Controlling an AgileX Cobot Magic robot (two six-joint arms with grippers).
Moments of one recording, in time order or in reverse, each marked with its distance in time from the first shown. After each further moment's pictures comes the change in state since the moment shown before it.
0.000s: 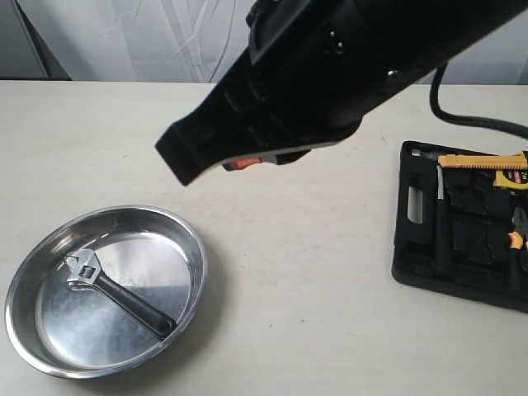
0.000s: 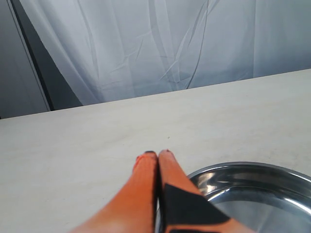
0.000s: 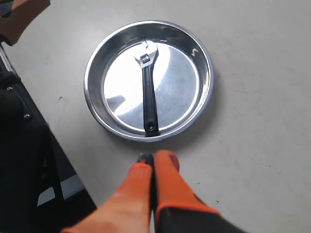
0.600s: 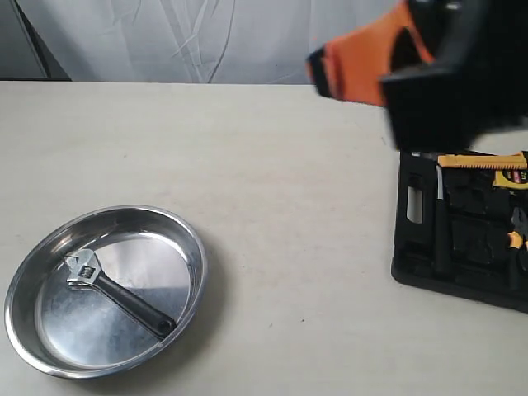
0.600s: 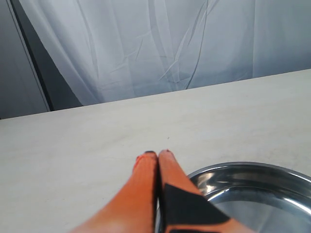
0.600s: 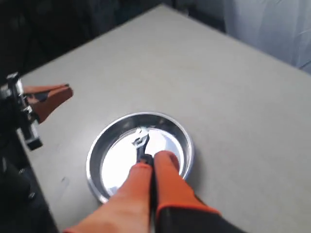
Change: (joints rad) left arm 0.000 0.000 0.000 0.000 0.000 0.000; right arm -0.072 -0.433 0.347 0.013 -0.370 -0.026
